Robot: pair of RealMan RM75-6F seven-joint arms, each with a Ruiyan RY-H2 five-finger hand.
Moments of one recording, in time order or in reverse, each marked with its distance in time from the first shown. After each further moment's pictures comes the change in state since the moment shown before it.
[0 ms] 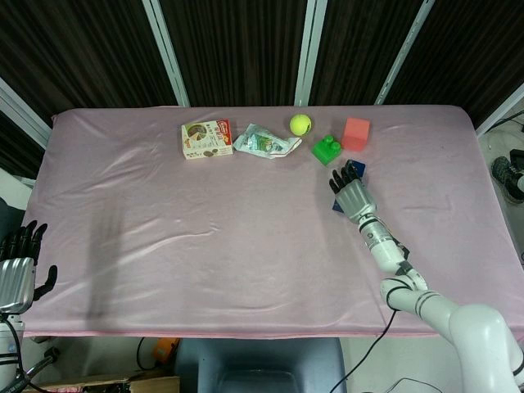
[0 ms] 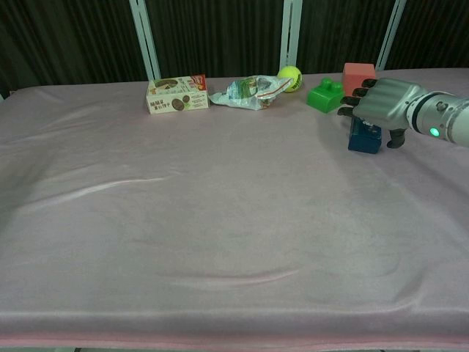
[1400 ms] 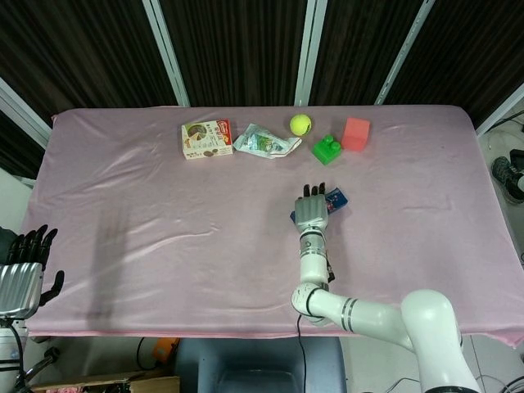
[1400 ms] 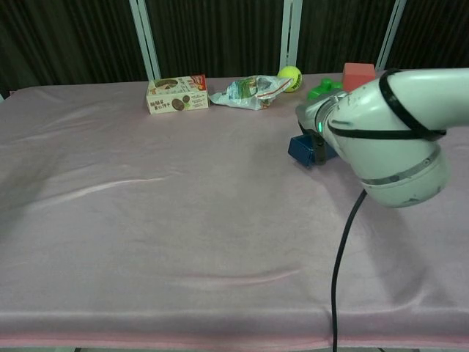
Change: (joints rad) left arm 0.003 0.011 0.038 -0.018 0.056 0.009 0.004; right arm 0.259 -0.174 0.265 -0.415 0.993 0.466 -0.603
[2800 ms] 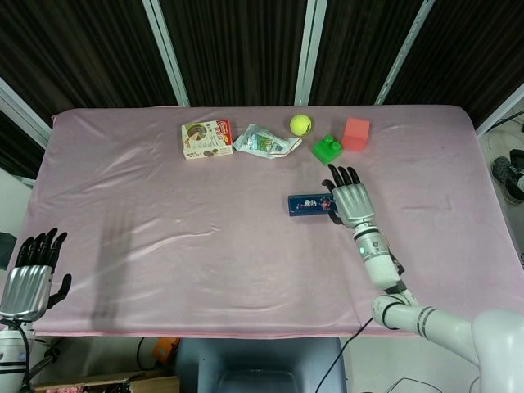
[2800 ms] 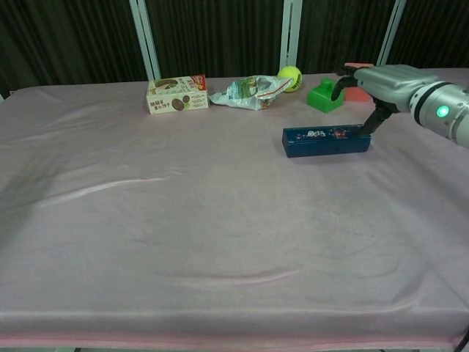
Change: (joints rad) left arm -0.002 -0.009 0.019 -0.018 0.018 -0.002 0.044; right arm -0.335 0.240 -0.219 0.086 -0.873 -0.198 1.114
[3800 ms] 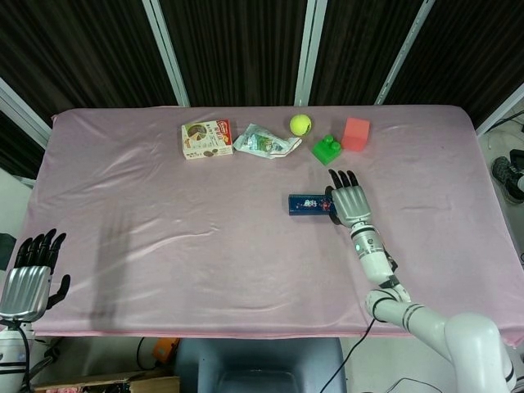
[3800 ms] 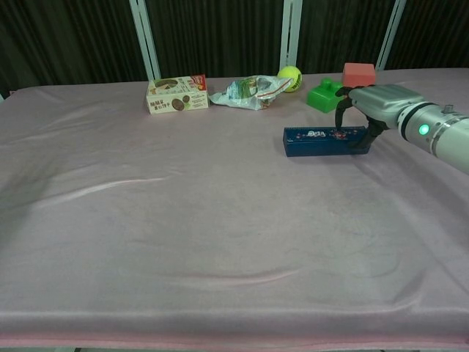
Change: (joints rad) left arm 0.003 -0.002 0.001 0.003 -0.006 0.002 0.006; right arm 0.019 -0.139 0.038 0.252 -0.048 -0.100 0.056
